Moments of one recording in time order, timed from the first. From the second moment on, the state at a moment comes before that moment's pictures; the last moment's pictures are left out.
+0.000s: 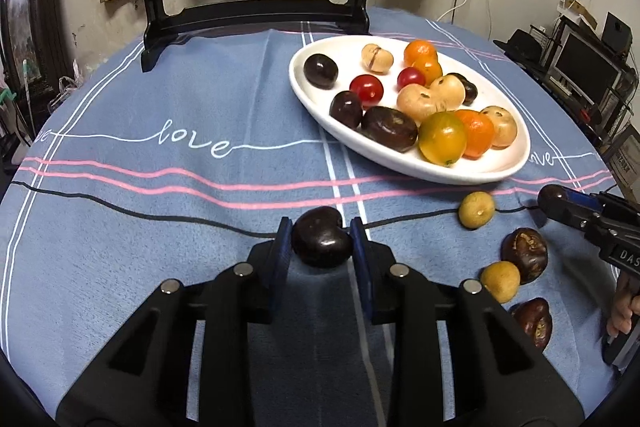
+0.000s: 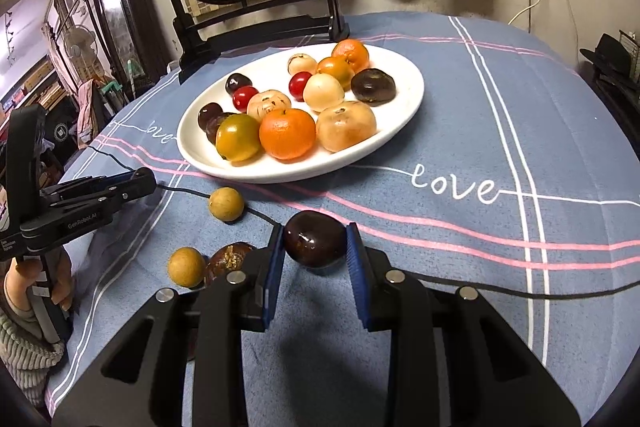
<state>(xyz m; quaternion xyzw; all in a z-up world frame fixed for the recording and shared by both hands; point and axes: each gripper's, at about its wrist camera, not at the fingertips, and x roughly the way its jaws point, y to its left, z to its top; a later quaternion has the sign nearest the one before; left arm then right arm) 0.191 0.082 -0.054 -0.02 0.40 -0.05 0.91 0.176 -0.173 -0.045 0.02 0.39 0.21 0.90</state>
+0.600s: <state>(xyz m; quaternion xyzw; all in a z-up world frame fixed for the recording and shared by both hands) 0.141 0.057 0.016 0.01 0.32 -0.09 0.94 0.121 -0.205 0.023 0.07 0.30 0.23 0.92</state>
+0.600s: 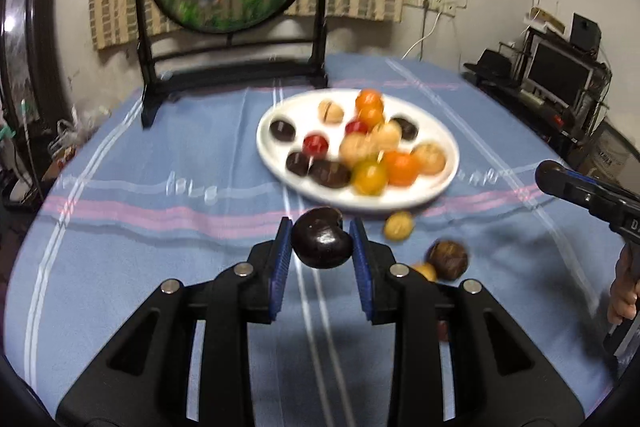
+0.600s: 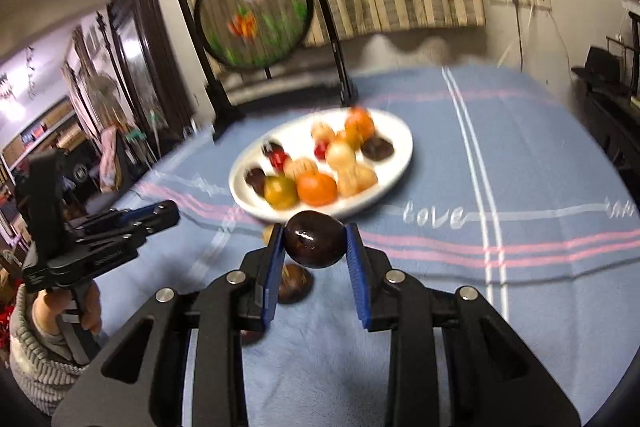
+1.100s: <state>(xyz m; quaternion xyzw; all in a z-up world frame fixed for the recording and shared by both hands) 0.304 0.027 0.039 -0.02 0.33 -0.08 0.94 0.246 -0.169 0.037 0.08 0.32 0.23 0.92</state>
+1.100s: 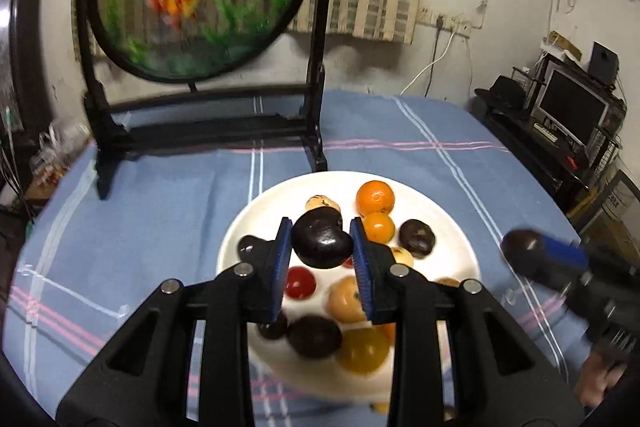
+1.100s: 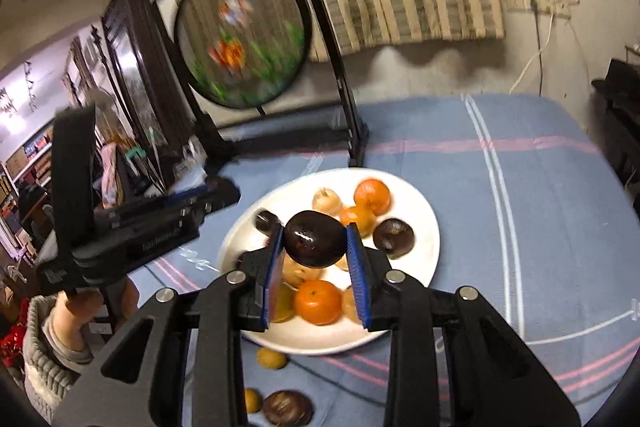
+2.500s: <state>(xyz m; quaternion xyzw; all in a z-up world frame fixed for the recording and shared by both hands) 0.185 0.044 -0.012 0.01 0.36 -0.07 0.93 0.167 -0.195 0.051 0.11 0.27 0.24 0.92</state>
